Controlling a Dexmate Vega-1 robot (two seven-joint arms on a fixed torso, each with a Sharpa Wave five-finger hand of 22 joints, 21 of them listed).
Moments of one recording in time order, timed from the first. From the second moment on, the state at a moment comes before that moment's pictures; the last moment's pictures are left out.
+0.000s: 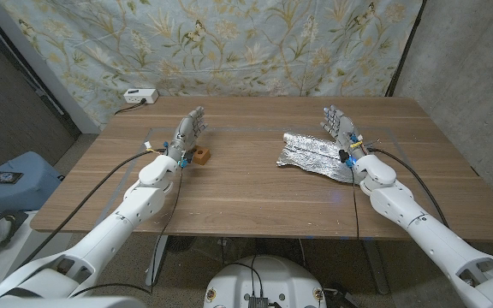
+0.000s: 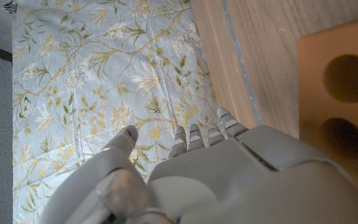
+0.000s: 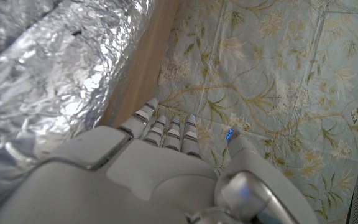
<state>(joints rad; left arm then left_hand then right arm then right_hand) 0.83 0.51 0.37 -1.29 -0.65 -0.29 -0.05 0.32 0.16 0.60 0.10 0.17 0.04 0.04 0.19 0.18 -0.02 0.06 0.22 0.21 -0.08 0.11 0.18 0.17 0.01 0.09 0.33 0.17 -0.87 -0.52 -0.37 -1.35 0.64 0.29 0.00 0.18 0.14 0.41 -0.04 0.18 0.18 -0.04 0.19 0.18 0.09 -0.04 0.19 0.19 -0.01 -0.03 0.20 0.21 0.19 -0.04 0.18 0.17</state>
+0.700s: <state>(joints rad) 0.84 0.51 0.38 -1.32 -0.64 -0.31 -0.05 0.32 0.16 0.61 0.10 0.17 0.05 0.04 0.18 0.18 -0.02 0.06 0.22 0.21 -0.08 0.11 0.18 0.17 0.01 0.09 0.33 0.17 -0.89 -0.58 -0.39 -1.44 0.54 0.25 -0.07 0.18 0.14 0.42 -0.05 0.18 0.19 -0.04 0.19 0.18 0.09 -0.04 0.19 0.19 -0.01 -0.03 0.20 0.20 0.19 -0.04 0.18 0.17</state>
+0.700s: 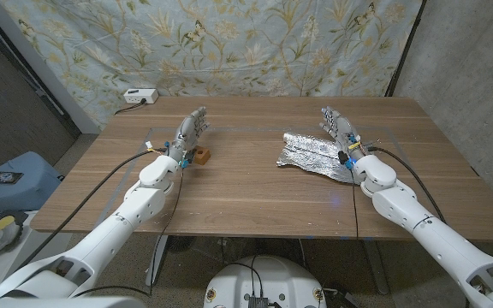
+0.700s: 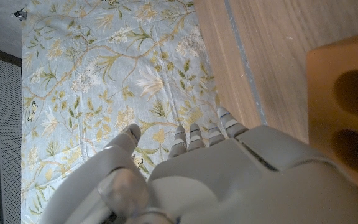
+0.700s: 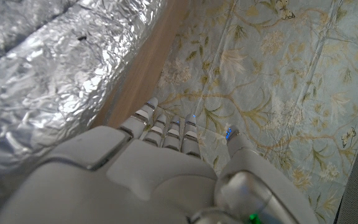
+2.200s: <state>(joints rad) 0.83 0.48 0.39 -1.28 -0.65 -0.34 -0.08 0.32 0.16 0.62 0.08 0.17 0.05 0.05 0.18 0.18 -0.01 0.07 0.22 0.20 -0.07 0.11 0.18 0.17 0.01 0.09 0.32 0.17 -0.87 -0.83 -0.46 -1.72 0.16 0.00 -0.13 0.30 0.09 0.44 -0.16 0.18 0.10 0.00 0.18 0.18 0.01 0.00 0.18 0.19 -0.07 -0.02 0.19 0.19 0.14 -0.04 0.18 0.17</state>
